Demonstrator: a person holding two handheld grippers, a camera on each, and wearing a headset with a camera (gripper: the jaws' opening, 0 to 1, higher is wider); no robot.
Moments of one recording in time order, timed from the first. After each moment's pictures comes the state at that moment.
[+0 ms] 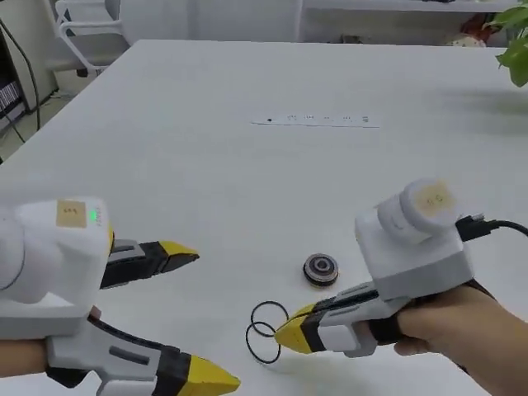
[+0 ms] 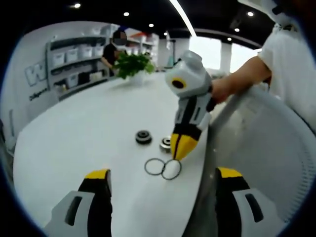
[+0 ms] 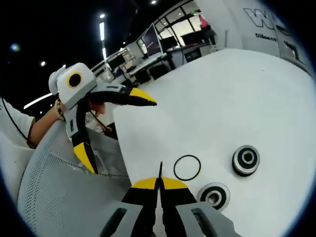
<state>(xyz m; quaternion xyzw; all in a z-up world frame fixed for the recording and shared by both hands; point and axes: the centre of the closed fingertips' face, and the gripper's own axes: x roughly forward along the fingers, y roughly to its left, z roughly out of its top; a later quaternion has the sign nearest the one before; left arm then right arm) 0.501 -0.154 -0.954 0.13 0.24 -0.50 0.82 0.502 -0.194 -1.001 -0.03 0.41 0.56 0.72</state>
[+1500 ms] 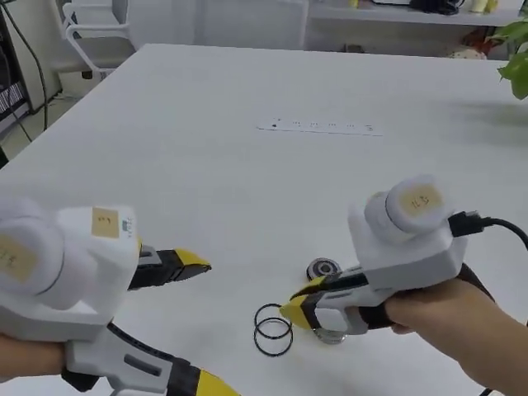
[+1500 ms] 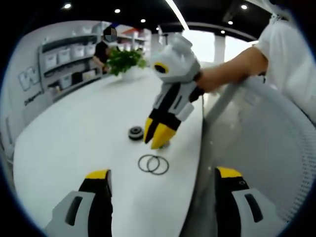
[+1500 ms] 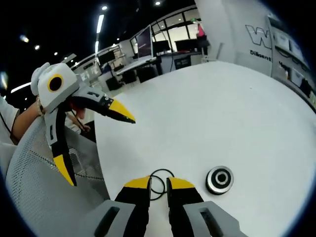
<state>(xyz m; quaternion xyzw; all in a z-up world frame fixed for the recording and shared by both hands) 0.491 -0.158 -0.960 0.15 0.25 -0.51 0.80 0.540 -0.191 -0.982 -0.10 0.34 0.53 0.77</state>
